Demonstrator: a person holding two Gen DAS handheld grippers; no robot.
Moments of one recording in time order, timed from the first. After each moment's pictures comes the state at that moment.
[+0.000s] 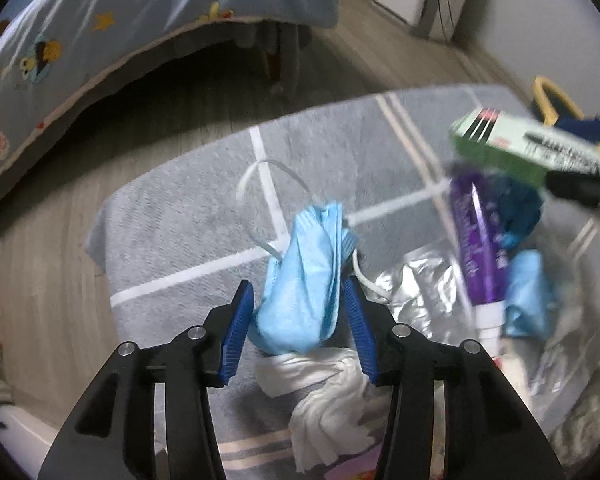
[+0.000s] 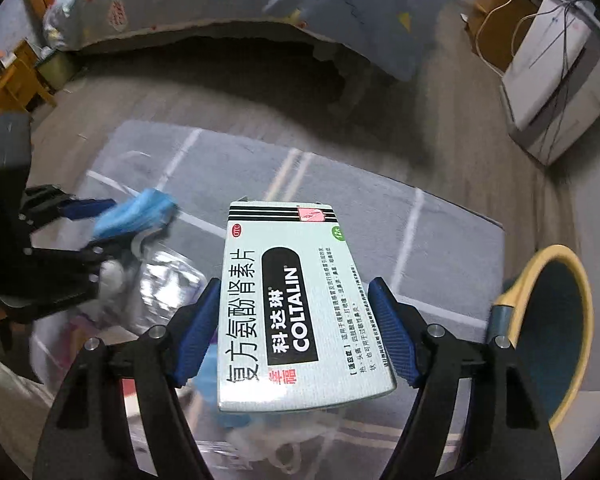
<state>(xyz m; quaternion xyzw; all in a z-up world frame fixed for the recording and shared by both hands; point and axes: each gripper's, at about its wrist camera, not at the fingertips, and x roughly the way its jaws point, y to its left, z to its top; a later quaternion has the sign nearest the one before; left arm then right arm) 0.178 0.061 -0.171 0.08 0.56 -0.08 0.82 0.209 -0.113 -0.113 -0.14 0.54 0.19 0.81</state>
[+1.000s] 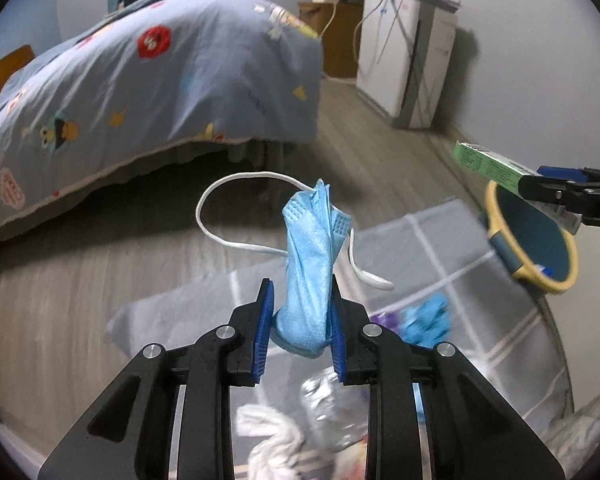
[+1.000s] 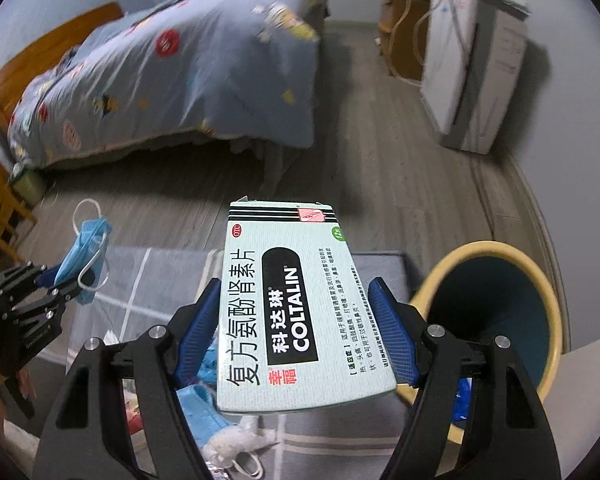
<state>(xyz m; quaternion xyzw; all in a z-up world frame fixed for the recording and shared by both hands) 0.175 0.023 -0.062 0.04 0.43 -0.09 0.90 0.210 -0.206 -0.033 0.01 0.45 0.11 0.89</state>
